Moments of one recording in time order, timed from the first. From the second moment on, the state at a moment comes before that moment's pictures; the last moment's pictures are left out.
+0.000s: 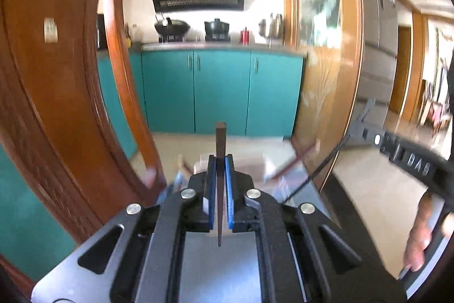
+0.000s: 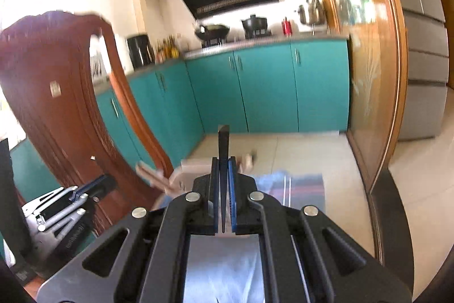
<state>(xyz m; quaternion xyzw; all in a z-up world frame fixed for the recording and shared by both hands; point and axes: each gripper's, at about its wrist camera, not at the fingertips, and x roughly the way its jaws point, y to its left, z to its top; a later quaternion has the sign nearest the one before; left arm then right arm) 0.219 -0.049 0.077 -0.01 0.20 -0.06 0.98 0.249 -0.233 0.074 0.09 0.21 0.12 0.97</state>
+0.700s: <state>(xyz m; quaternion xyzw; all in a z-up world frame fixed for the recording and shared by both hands) 0.323 -0.041 0.107 -0.04 0.17 -0.03 0.98 0.342 -0.201 0.096 0.09 0.14 0.08 0.98</state>
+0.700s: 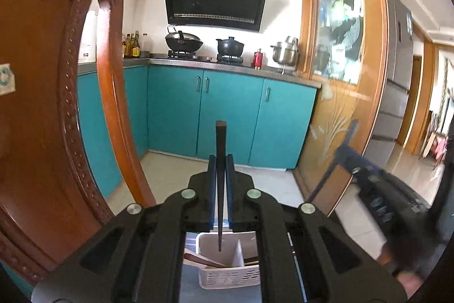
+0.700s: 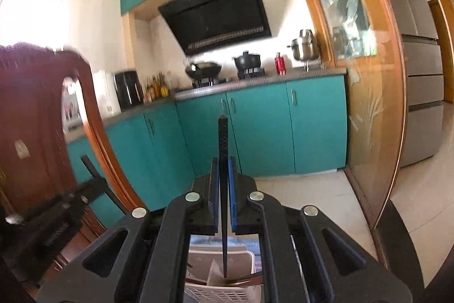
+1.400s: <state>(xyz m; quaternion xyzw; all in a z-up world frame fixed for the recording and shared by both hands) 0.341 -0.051 0.041 -0.04 0.18 -0.06 0.98 0.348 -0.211 0.038 0.13 0.17 0.11 0.97</state>
